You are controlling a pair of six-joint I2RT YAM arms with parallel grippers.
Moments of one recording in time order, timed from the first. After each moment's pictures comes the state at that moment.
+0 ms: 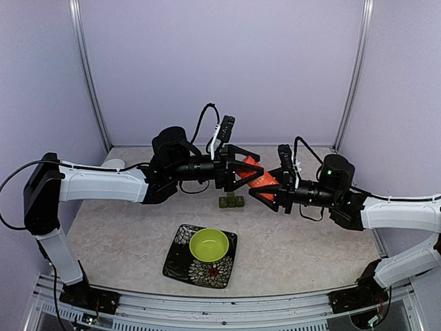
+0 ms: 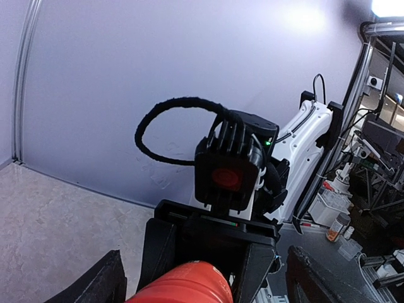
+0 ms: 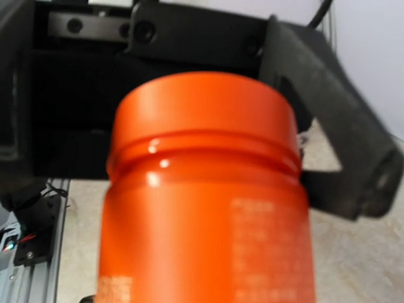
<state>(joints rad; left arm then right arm) -0.91 1.76 1.21 0.71 0.70 -0.39 0.73 1.24 0.63 0.59 -0.56 0.13</state>
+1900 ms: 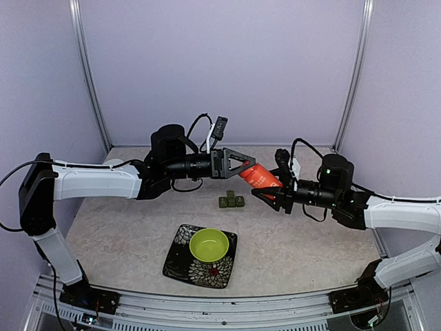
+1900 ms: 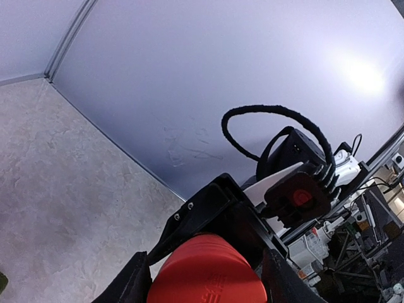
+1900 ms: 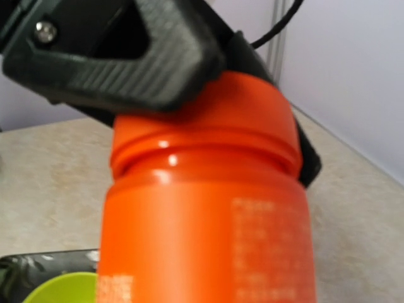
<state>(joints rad) -0.86 1.73 1.20 0.54 0.58 -0.67 0.72 1.20 0.64 0.46 -0.44 -0.11</state>
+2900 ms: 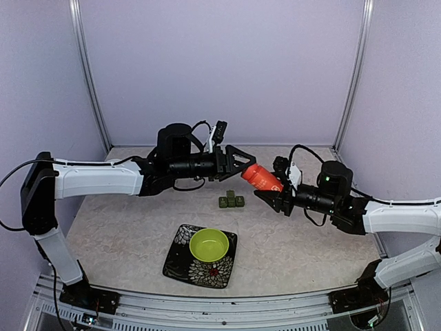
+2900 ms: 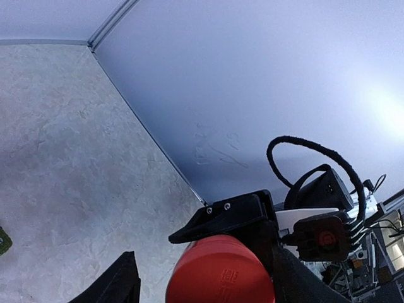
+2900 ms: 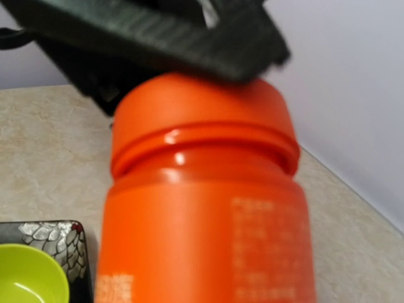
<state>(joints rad) -0.86 1.74 1.25 0.37 0.46 -0.81 0.75 1.20 0.58 0.51 -0.27 -0.27</state>
